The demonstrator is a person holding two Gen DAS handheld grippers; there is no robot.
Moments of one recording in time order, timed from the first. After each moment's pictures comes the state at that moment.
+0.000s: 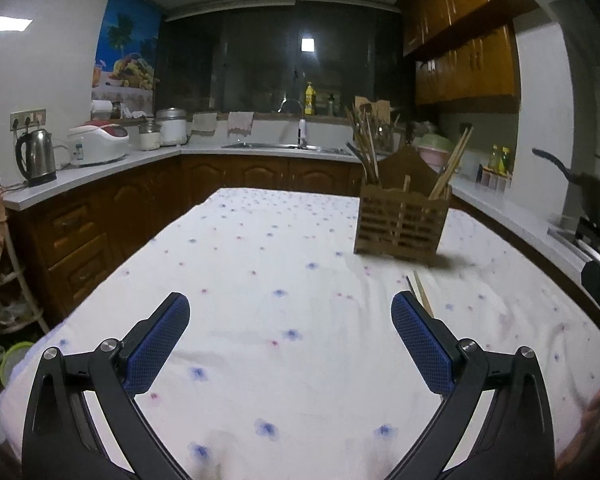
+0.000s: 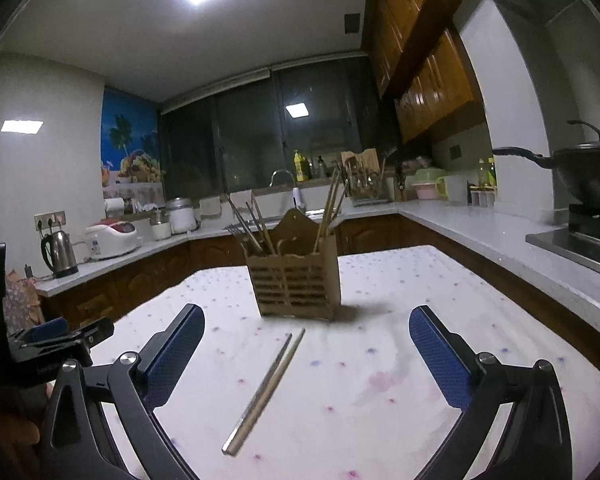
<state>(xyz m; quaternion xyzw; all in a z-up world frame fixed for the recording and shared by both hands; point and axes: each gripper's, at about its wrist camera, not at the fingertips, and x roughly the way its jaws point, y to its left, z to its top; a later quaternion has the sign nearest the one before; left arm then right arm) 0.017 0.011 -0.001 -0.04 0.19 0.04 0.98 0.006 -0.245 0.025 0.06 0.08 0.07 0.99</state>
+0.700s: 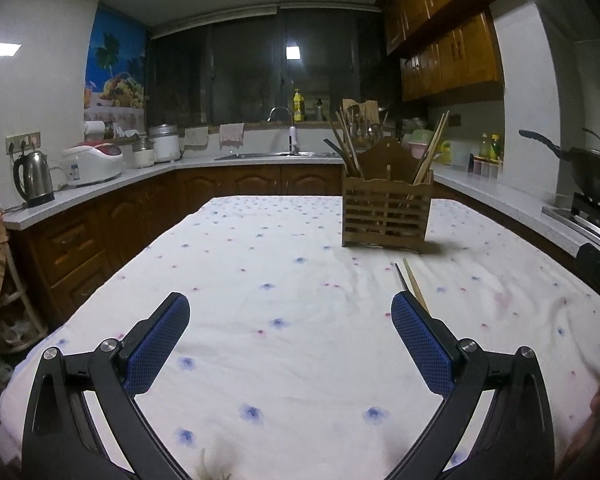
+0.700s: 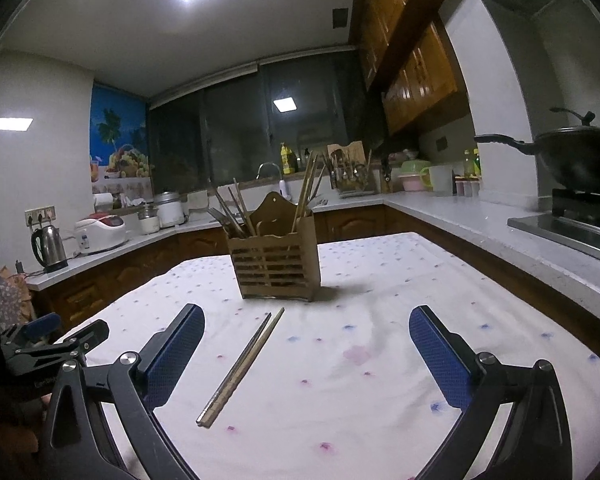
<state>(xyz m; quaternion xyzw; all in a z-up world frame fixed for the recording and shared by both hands) 0.002 -0.016 -0.013 0.00 0.17 0.04 0.99 -0.008 -0.259 0.005 0.06 0.09 0.05 0.99</state>
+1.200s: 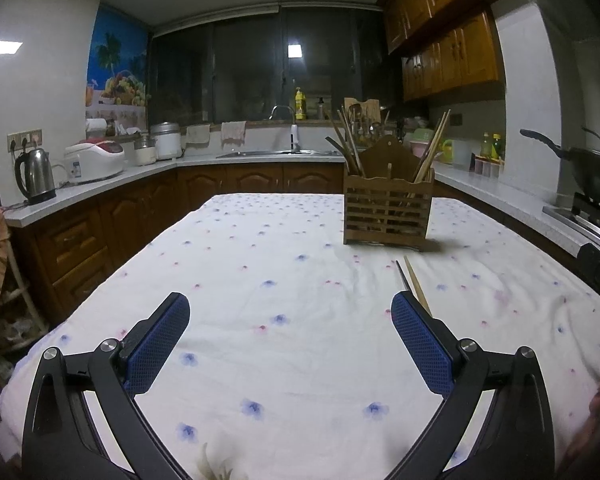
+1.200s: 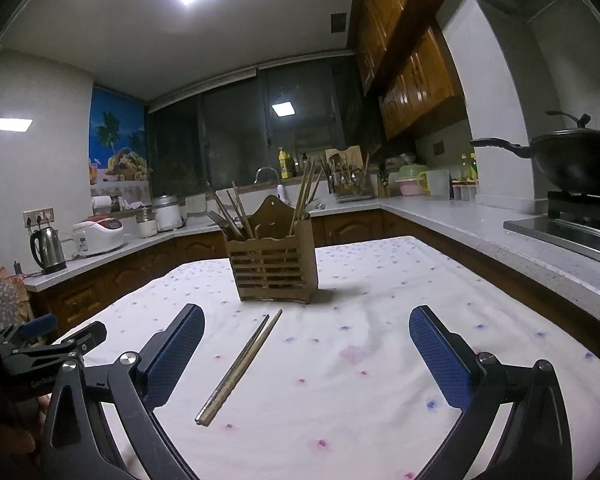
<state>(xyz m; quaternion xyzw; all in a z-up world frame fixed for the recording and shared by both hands) -0.002 -0.014 -0.014 -0.01 0.17 0.04 0.98 -0.014 -0.258 0.004 0.06 0.08 0.05 0.99</state>
